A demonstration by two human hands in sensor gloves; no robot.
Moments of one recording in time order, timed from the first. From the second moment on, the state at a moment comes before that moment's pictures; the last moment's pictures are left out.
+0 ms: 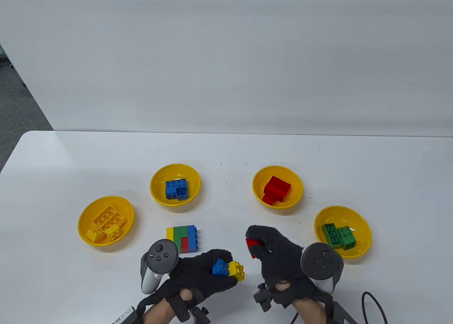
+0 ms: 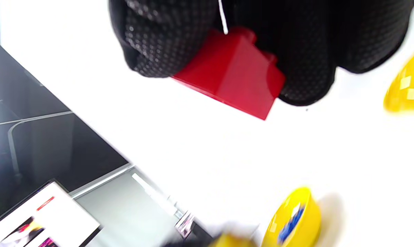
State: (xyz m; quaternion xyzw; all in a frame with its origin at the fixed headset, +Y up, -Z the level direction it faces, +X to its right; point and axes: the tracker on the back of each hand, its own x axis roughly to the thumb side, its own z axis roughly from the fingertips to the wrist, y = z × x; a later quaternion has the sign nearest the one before) left_hand -0.150 -0.718 -0.274 -0.11 -0.20 0.57 0.79; right_hand 0.139 -0.649 -0.283 0.15 -0.16 0.82 0.53
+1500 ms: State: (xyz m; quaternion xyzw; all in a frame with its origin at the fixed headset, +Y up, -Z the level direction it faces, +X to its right) left_hand -0.183 -0.715 -0.281 -0.08 -0.16 0.66 0.73; right_hand 0.088 -0.619 -0.288 0.28 -0.14 0.89 0.34
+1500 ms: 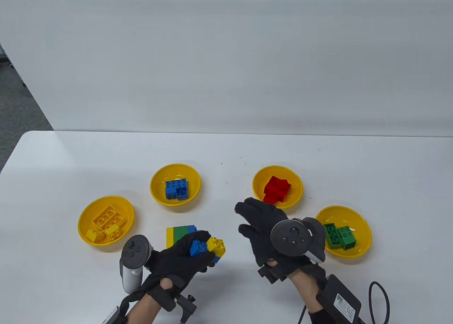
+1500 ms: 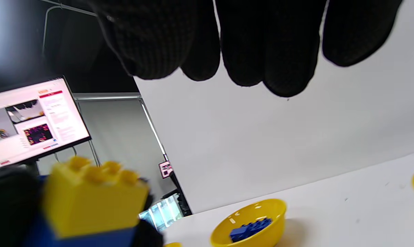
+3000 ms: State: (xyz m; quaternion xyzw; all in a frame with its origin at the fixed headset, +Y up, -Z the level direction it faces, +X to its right) left_hand -0.158 -0.679 -0.259 0.08 -0.31 0.46 0.83; right_hand 0.065 -0.677 -0.247 0.28 -0.09 0.87 0.40
